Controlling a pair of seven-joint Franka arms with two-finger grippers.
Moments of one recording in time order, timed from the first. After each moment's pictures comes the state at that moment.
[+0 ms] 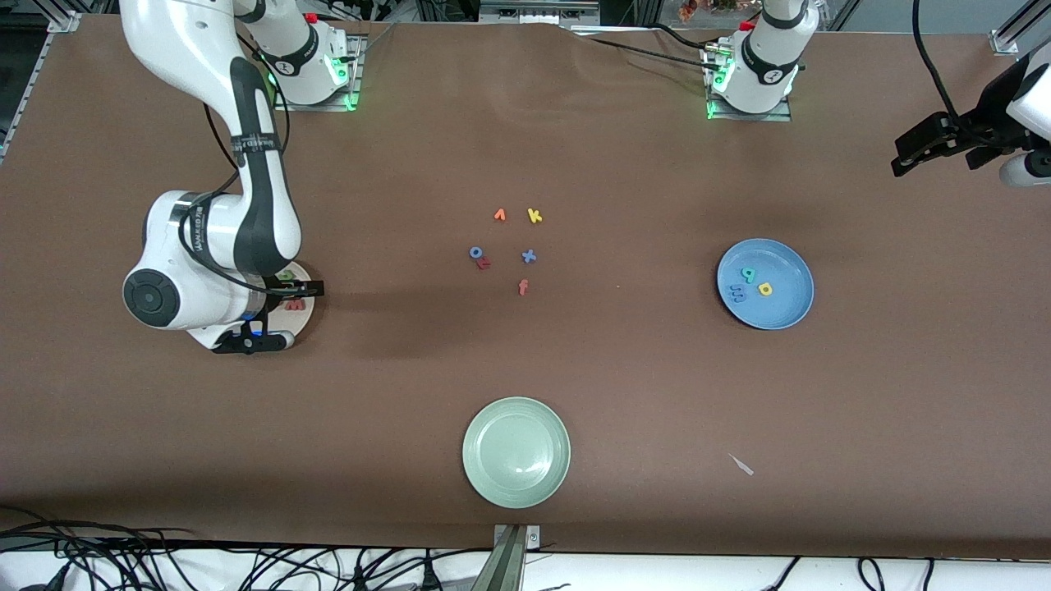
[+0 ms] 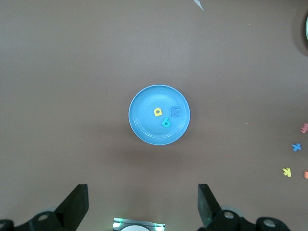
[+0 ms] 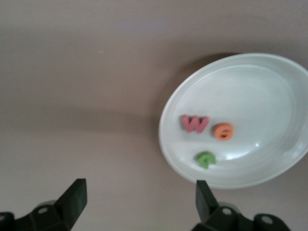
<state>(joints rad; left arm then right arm) -0.01 -0.04 -0.03 -1.54 0.00 1.42 -0.16 0.67 0.59 -0.62 -1.64 0.39 1.74 -0.13</state>
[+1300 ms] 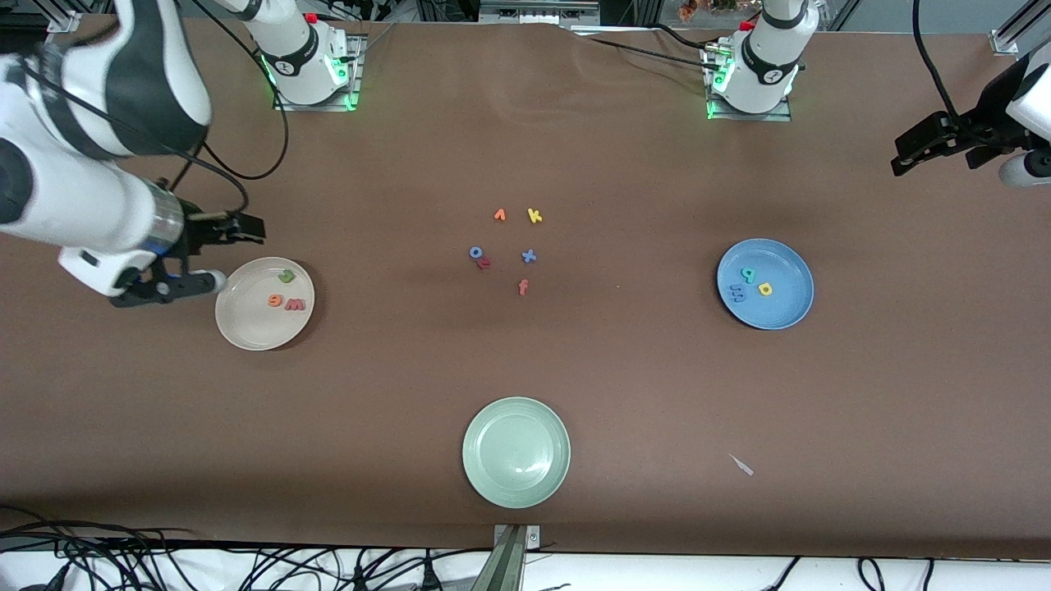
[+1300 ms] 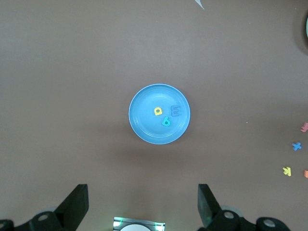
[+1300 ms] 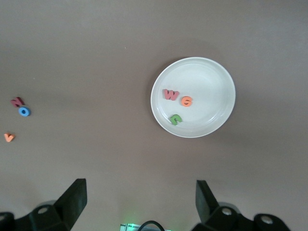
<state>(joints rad) -0.01 -0.03 -0.03 -1.53 0.00 1.41 -0.16 0.21 0.22 -0.08 -1.52 0.03 1.53 -0.05</state>
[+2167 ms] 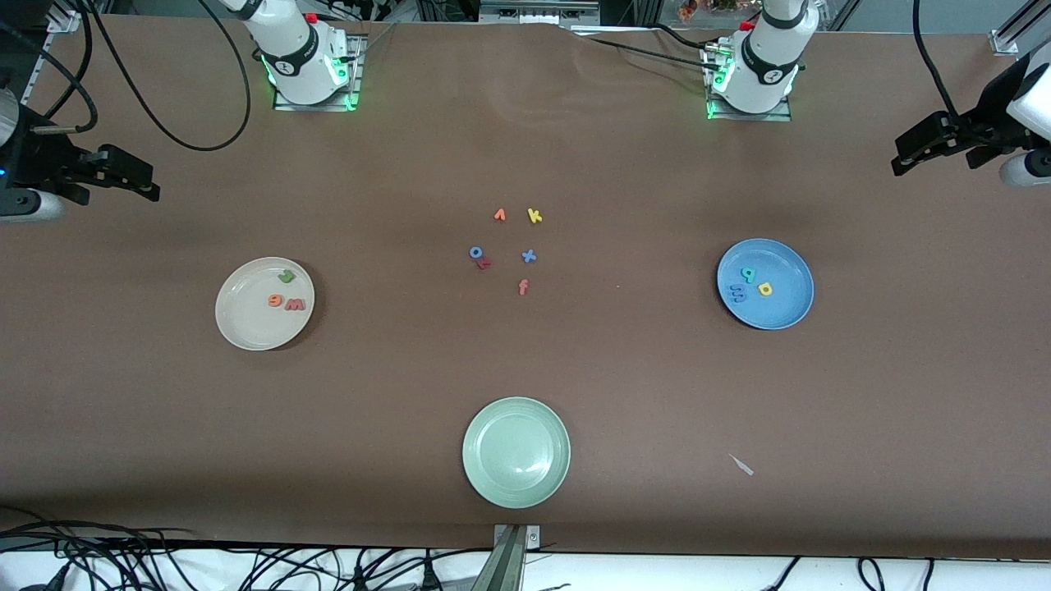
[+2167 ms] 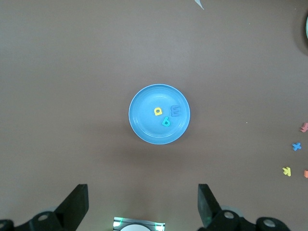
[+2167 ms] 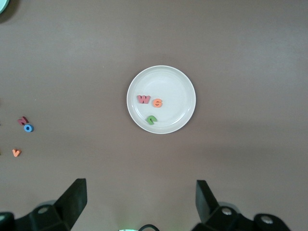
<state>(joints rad) -0.01 -0.03 -0.03 -1.53 0.00 1.41 -0.16 0.02 0.02 -0.01 -1.61 0.02 1.55 -0.06</state>
